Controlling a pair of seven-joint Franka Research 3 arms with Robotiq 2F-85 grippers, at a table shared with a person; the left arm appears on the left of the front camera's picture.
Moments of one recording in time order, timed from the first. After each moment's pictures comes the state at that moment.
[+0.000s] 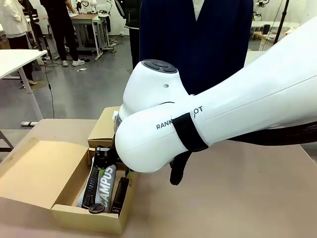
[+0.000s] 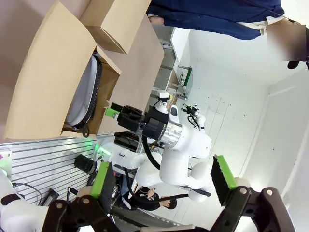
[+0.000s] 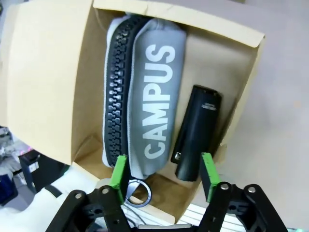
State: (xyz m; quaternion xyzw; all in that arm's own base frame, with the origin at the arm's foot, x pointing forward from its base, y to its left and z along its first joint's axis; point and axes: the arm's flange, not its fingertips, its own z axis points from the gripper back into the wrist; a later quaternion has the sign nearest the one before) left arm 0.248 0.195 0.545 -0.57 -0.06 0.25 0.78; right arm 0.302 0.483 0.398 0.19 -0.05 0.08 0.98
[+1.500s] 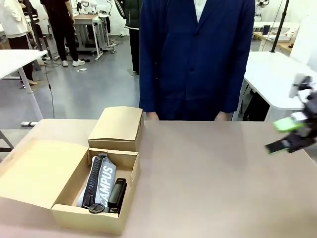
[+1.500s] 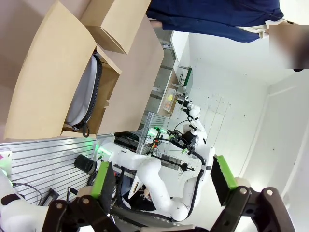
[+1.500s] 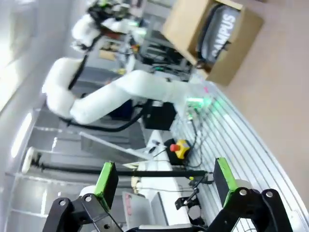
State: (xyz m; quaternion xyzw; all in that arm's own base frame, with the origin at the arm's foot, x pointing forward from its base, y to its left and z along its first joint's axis) left arm 0.247 0.195 0.545 -0.57 -0.06 0.25 0.78; right arm 0.252 0.028 0.492 0.60 -0.04 0.19 0.77
